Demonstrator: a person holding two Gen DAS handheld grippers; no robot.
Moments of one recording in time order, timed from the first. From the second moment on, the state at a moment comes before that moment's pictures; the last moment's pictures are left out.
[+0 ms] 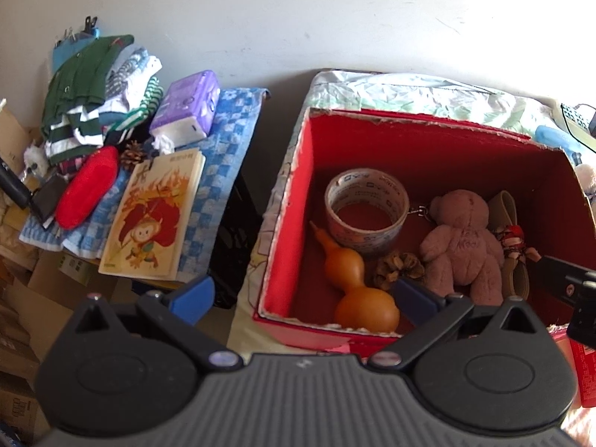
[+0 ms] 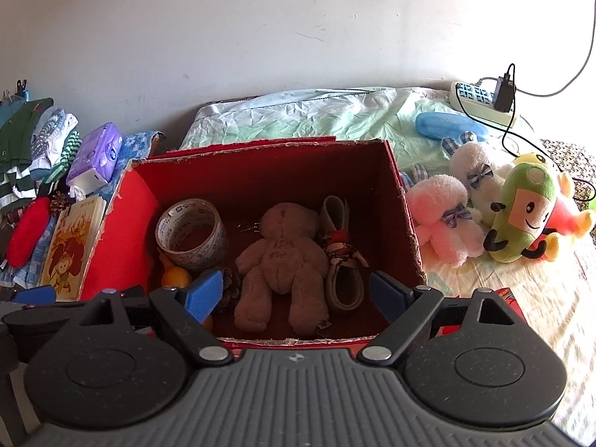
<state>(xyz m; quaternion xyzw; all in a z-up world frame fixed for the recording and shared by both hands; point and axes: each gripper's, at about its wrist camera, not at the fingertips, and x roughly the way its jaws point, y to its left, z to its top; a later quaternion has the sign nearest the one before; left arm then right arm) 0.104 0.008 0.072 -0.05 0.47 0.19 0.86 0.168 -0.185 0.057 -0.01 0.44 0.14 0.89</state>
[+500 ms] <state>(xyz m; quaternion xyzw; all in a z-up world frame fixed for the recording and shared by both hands) 0.116 0.006 0.070 -0.03 0.47 0.20 0.86 0.181 -0.180 0.052 -0.02 0.46 0.15 0.87</state>
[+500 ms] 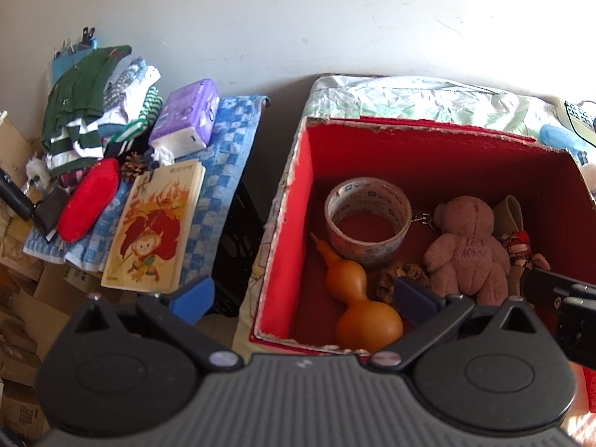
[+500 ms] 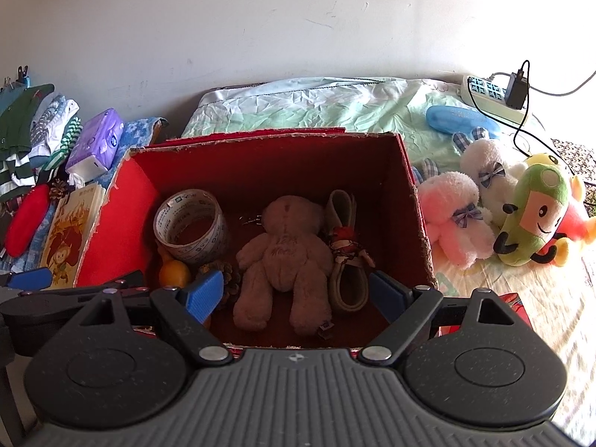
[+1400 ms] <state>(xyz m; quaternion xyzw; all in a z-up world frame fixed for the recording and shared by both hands) 0.114 -0.004 0.068 -0.02 0.46 0.22 0.86 0.184 -0.187 0.044 -0.01 0.46 0.17 0.87</state>
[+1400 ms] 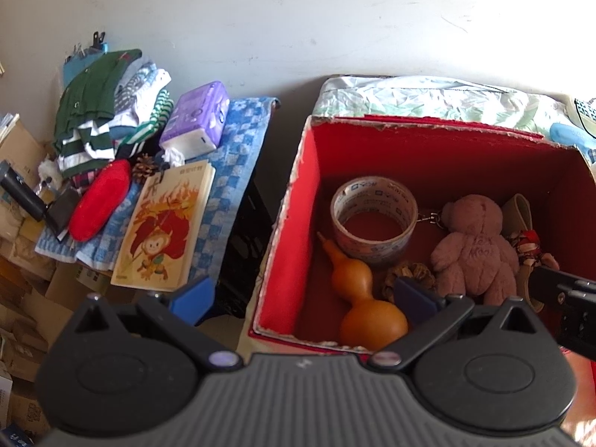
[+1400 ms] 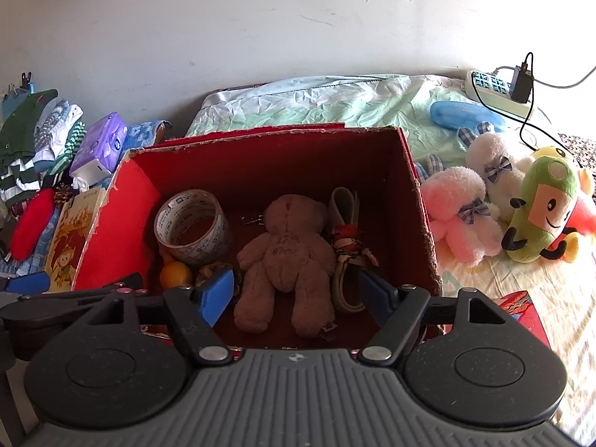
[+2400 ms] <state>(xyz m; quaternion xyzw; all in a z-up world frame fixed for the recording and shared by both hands) 0.101 -0.018 0.077 -0.01 0.45 0.20 0.87 0.172 -0.198 0.052 -0.02 0.44 0.14 0.89</state>
